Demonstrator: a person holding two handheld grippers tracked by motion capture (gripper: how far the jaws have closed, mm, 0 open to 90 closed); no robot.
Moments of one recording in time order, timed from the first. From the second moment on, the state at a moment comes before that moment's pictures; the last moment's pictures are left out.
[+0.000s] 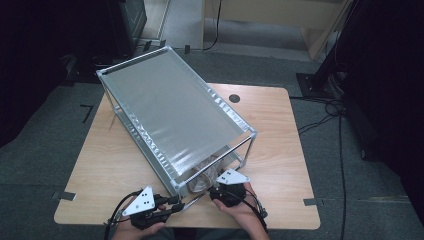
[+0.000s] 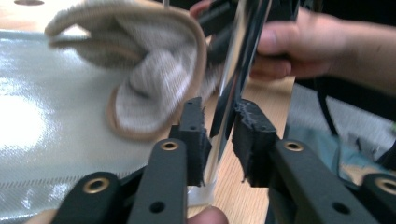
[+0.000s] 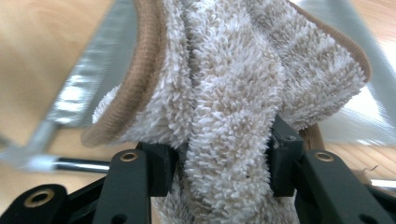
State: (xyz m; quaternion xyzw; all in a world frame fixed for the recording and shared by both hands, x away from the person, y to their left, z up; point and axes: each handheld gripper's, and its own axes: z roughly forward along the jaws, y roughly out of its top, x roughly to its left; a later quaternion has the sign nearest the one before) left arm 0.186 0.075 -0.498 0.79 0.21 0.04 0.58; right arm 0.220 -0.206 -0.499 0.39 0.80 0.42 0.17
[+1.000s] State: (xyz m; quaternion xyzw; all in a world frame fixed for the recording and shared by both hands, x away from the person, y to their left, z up) left arm 0.179 0.077 -0.484 0.76 0.20 0.06 0.61; right arm 0.243 -0.241 -0.507 0.53 0.73 0.36 0.24
